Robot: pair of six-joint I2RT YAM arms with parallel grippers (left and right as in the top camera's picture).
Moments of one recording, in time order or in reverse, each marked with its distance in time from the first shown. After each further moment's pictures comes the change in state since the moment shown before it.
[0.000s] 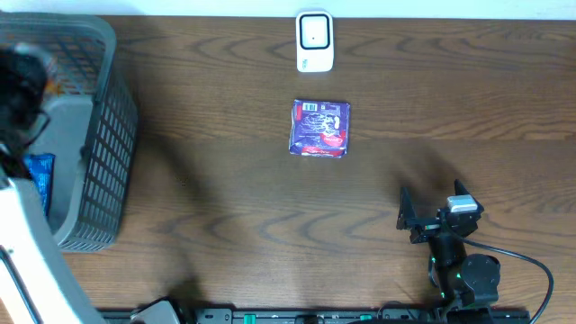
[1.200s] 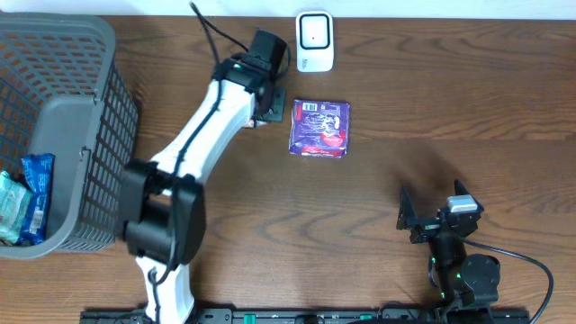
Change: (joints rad) left arm -0.862 0.680 0.001 -0.074 -0.399 0.551; right arm 0.000 0.000 0.000 0.000 0.000 0.000
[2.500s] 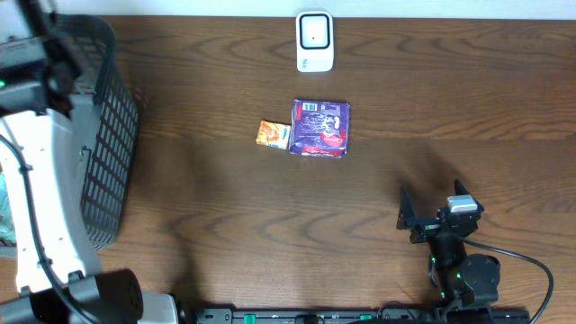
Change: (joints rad) left arm 0.726 -0.400 0.118 -0.112 -0.407 -0.008; right arm 0.000 0.000 0.000 0.000 0.000 0.000
